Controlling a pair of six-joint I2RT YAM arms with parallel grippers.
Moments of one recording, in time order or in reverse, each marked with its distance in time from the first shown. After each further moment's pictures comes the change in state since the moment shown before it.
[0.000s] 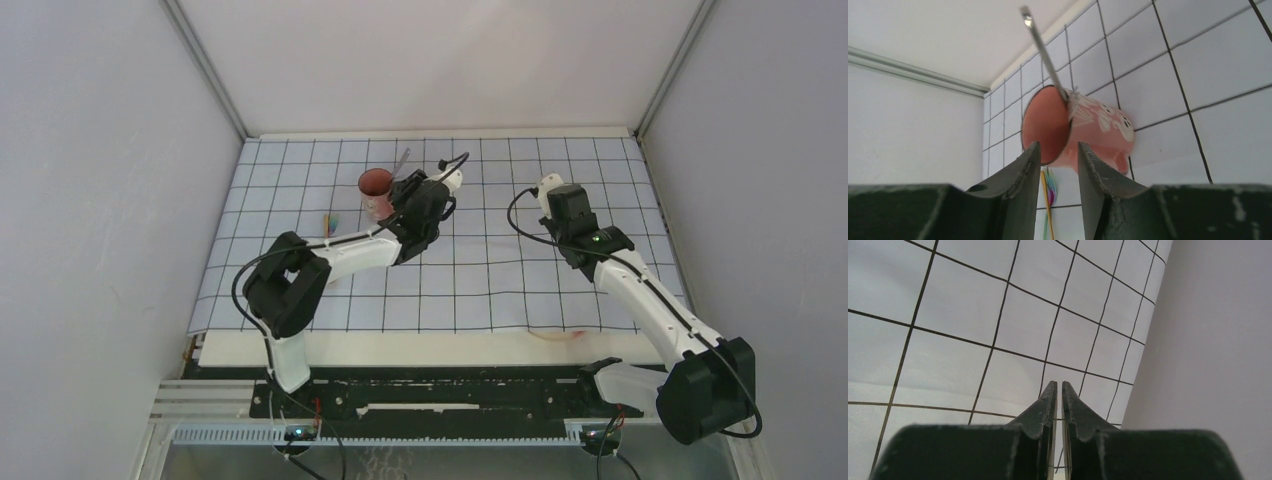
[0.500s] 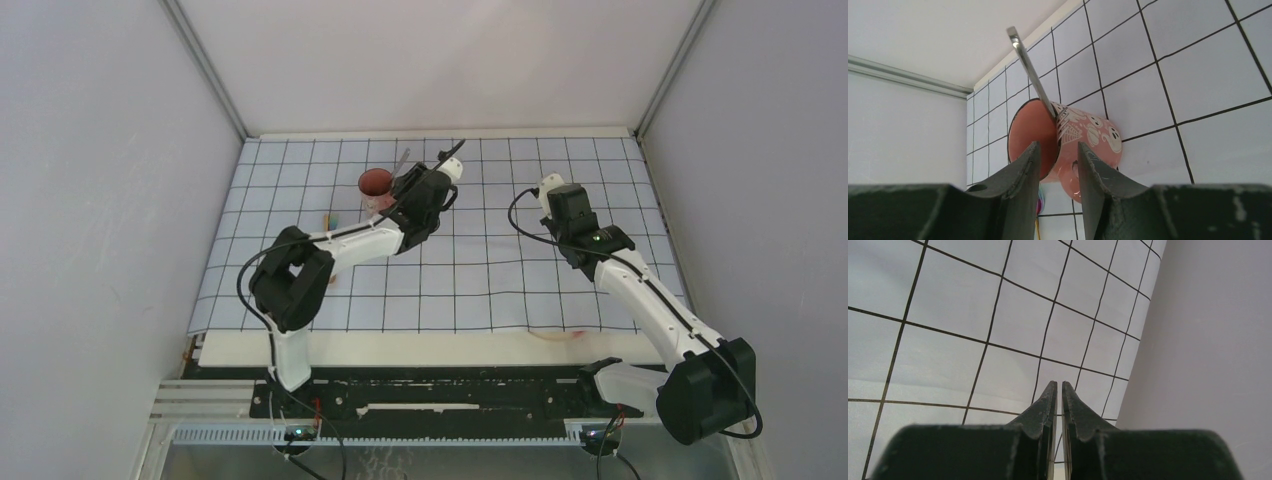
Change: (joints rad) left arm 0.031 0.050 0.107 -0.130 0.071 -0.099; right arm 0.000 -0.001 0.011 -0.026 0.023 -0.005
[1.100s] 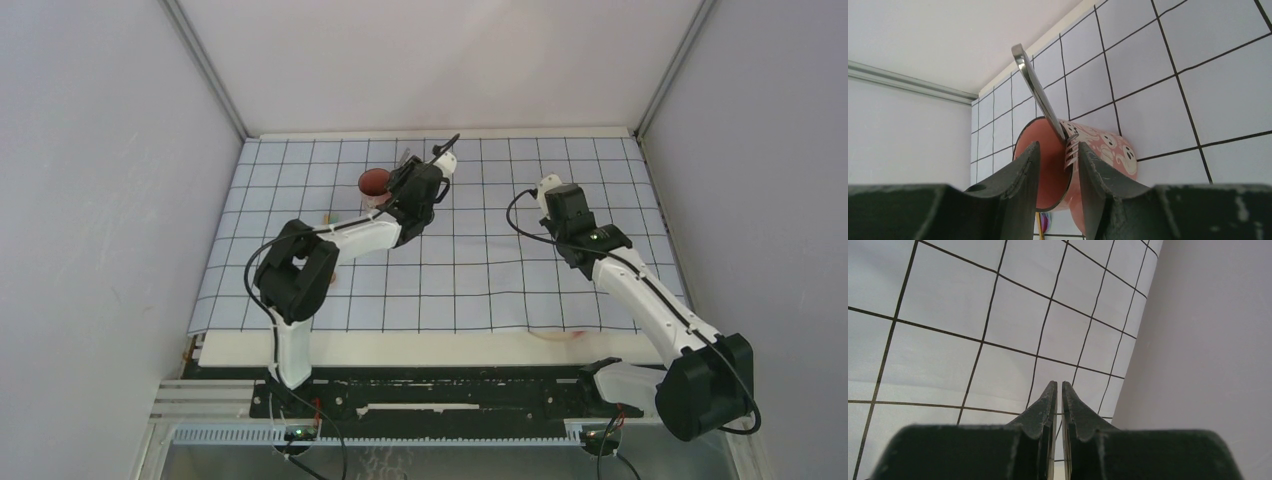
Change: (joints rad) left arm 0.058 0.064 0.021 0.076 0.037 0.058; right arm 0.005 0.012 0.000 0.000 0.023 -0.011
